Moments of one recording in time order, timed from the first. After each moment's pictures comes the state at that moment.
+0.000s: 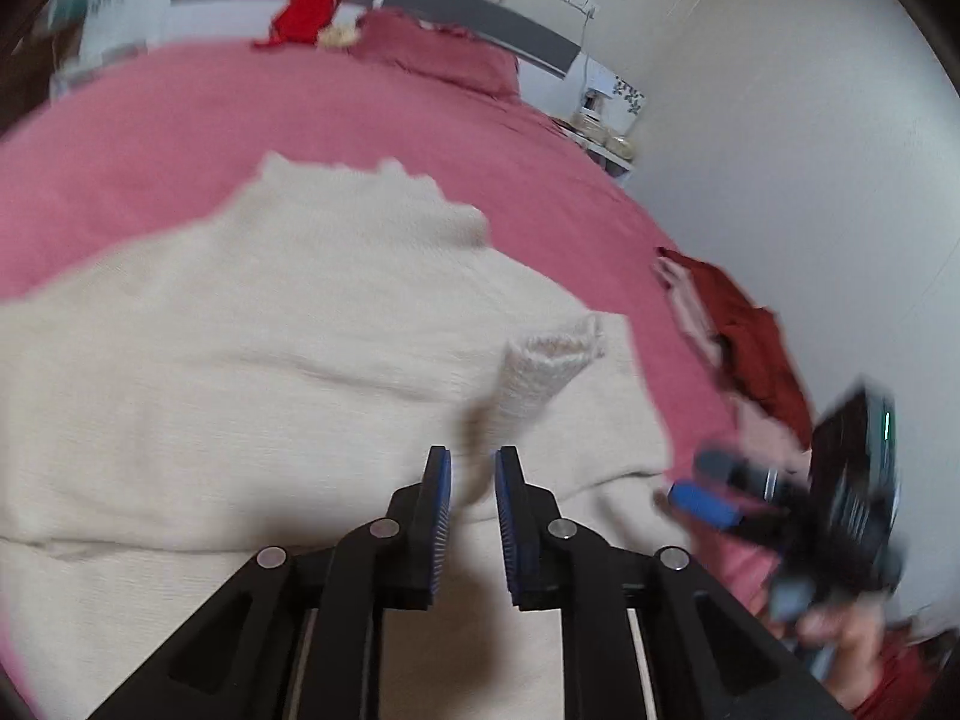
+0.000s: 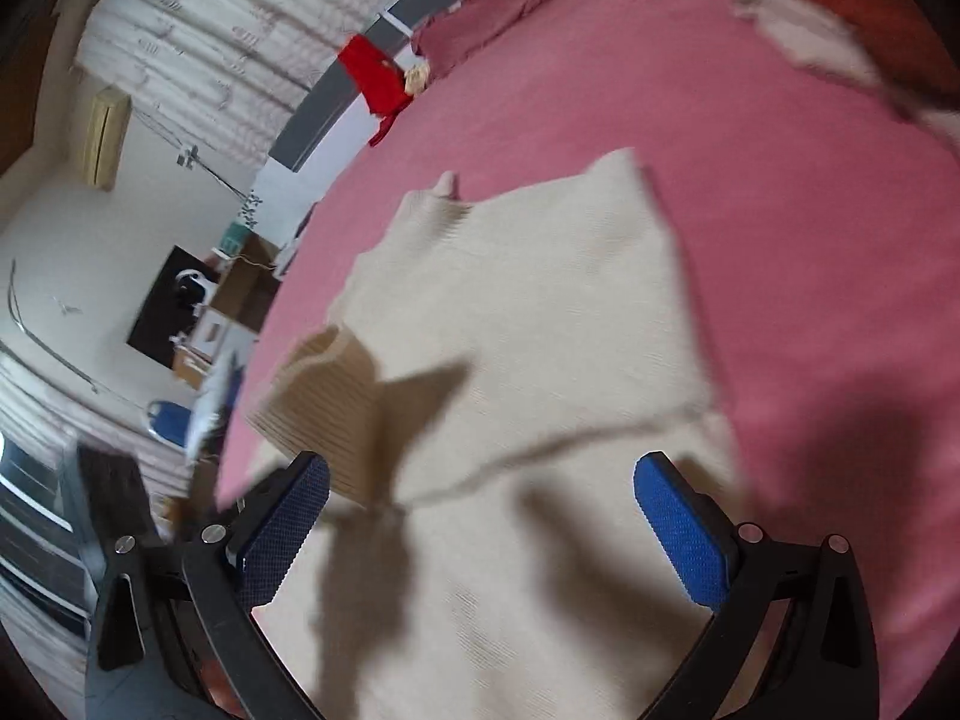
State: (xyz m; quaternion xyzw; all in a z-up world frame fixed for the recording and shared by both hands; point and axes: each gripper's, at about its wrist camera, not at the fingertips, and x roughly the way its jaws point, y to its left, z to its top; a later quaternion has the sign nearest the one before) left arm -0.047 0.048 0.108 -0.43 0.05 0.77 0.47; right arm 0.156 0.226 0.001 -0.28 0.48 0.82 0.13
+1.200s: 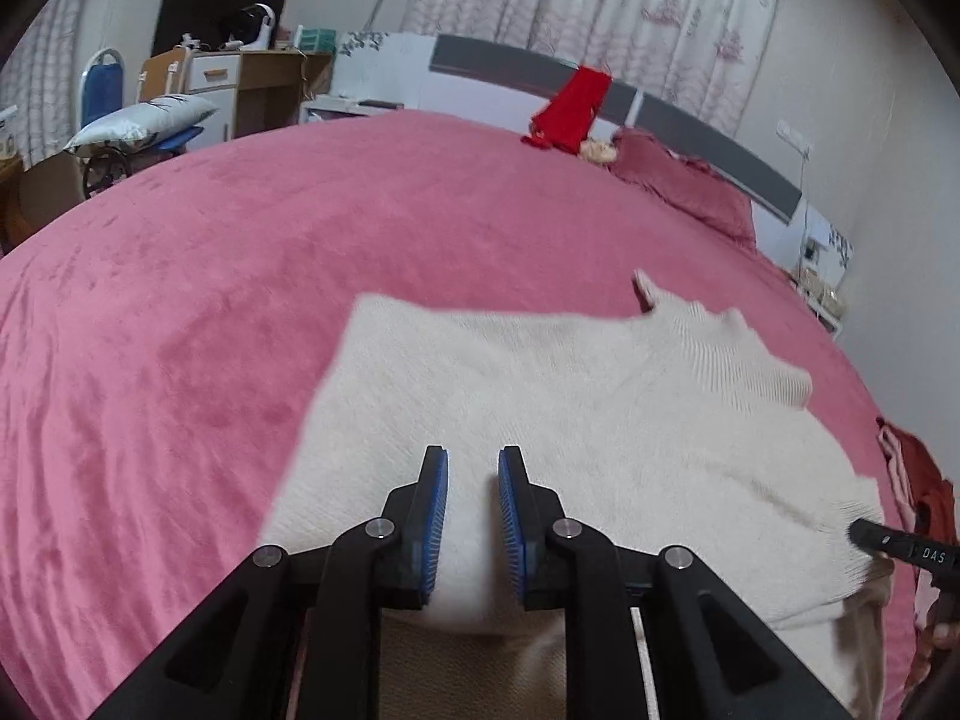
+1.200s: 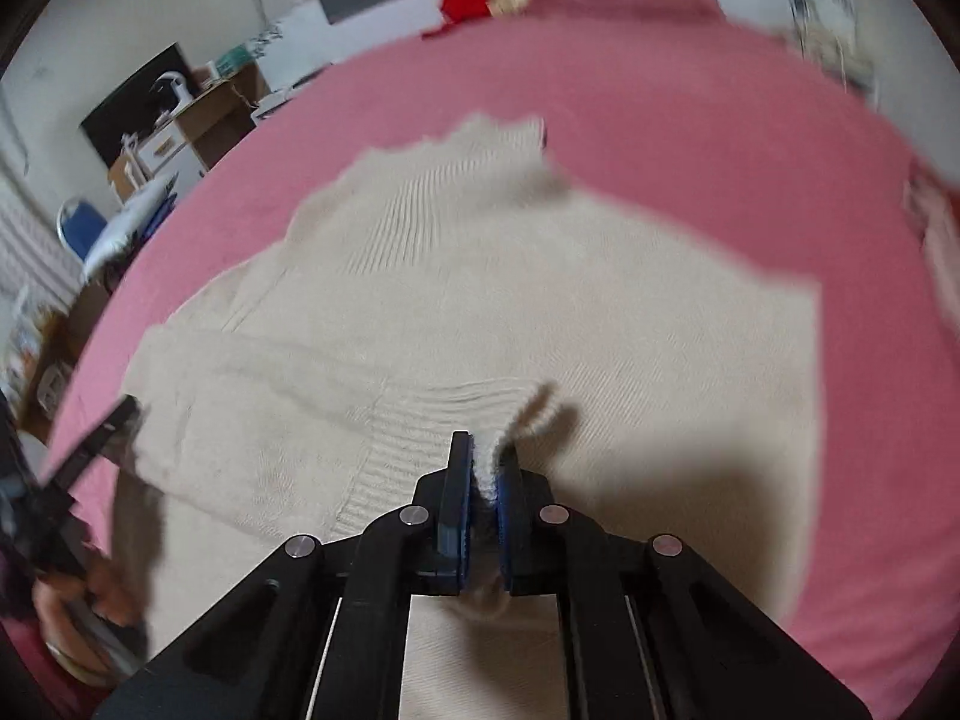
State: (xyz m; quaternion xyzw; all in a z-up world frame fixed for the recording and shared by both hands) left arm -0.117 -0.088 0.081 -0.36 -0.06 0.90 0.21; right arm 0.025 0.197 0.019 -0.43 0.19 0.87 0.16
